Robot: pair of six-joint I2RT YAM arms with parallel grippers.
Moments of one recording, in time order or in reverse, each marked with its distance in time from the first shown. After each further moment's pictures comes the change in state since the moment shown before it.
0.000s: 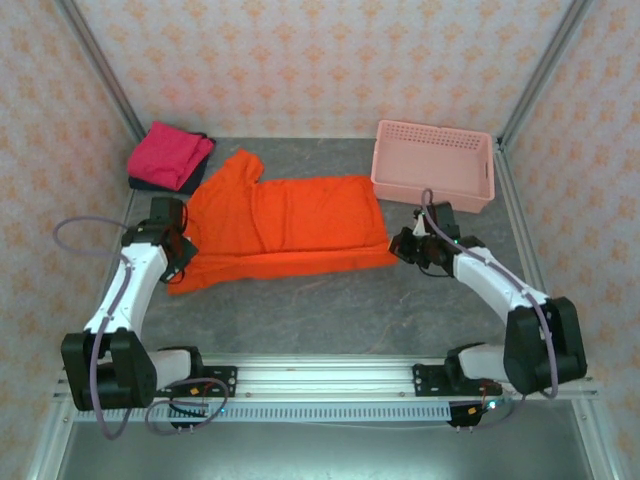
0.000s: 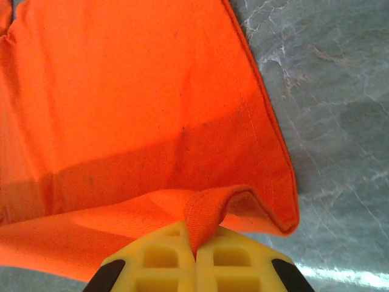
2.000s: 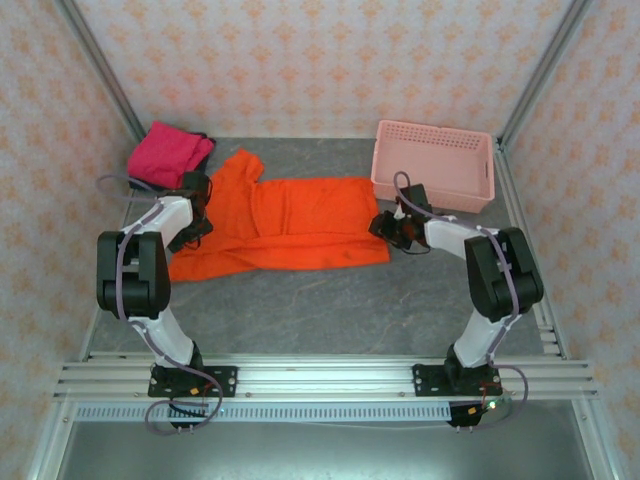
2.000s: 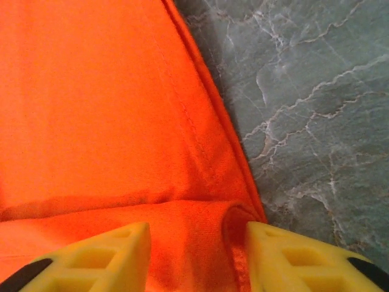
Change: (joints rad) left arm -0.053 0.517 0.232 0.200 -0.164 0.055; right arm 0.023 0.410 0.204 0.171 0.043 0.018
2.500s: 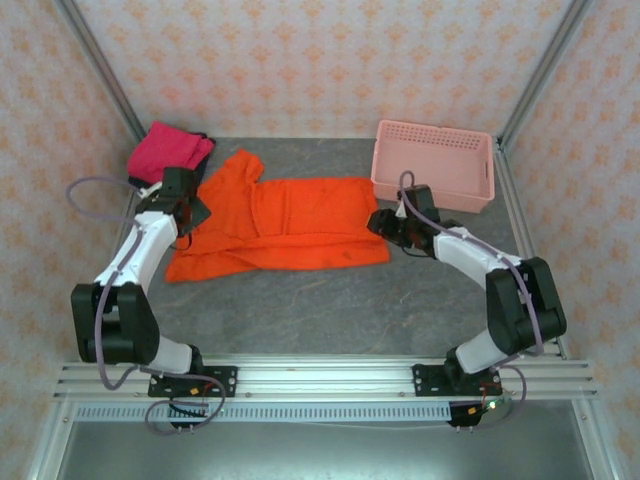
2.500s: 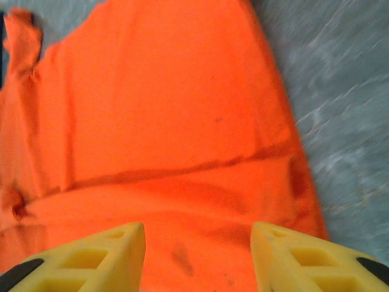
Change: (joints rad) left arm 0.000 -0.326 -0.091 -0.002 0.070 -0.014; right arm 0.070 -0.207 -0.092 0.021 0.026 0.014
